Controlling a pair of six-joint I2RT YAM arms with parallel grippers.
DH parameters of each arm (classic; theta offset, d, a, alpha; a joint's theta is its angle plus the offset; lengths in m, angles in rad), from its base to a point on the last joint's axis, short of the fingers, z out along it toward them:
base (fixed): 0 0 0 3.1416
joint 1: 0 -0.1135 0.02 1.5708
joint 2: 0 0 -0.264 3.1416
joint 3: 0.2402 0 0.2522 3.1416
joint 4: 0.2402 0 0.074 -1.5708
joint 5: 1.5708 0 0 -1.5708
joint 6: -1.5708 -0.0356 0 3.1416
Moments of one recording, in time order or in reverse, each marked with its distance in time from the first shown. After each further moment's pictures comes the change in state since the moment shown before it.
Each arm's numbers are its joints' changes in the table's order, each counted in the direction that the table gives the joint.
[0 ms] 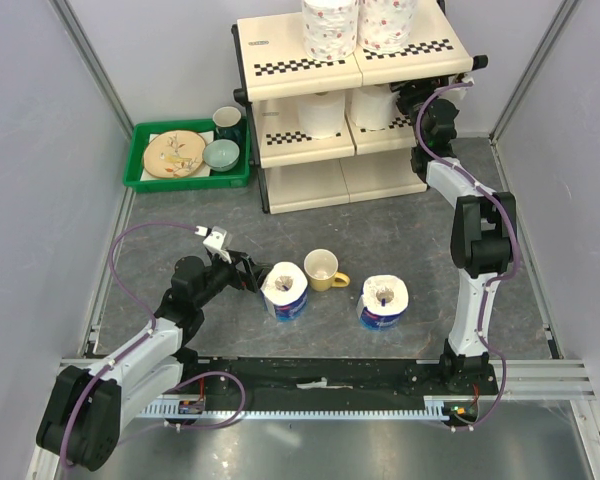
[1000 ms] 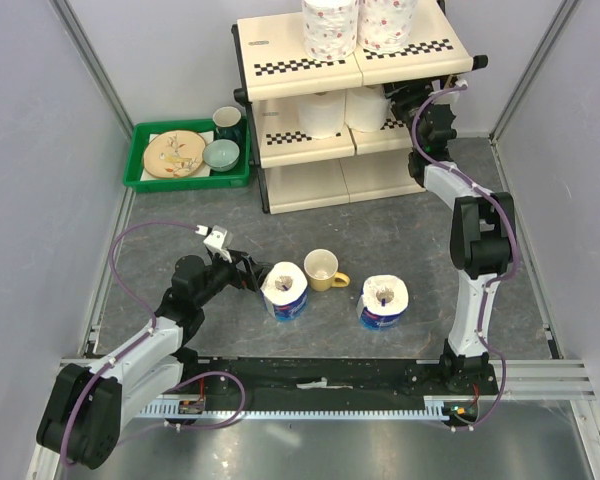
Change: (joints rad) left arm 0.000 0.013 0.006 -0.006 0.000 -0.002; right arm -0.013 -0.003 -0.034 -0.057 -0.077 -0.002
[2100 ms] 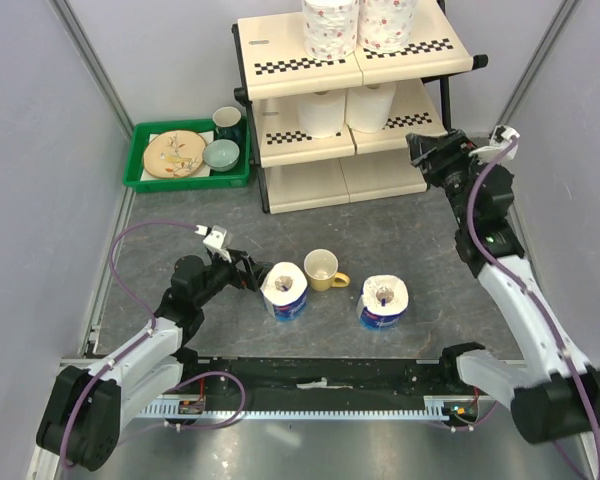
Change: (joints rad) left arm 0.000 -0.013 0.002 0.004 0.000 -0.002; right arm -0.054 -1.019 -0.669 0.601 0.164 0.281
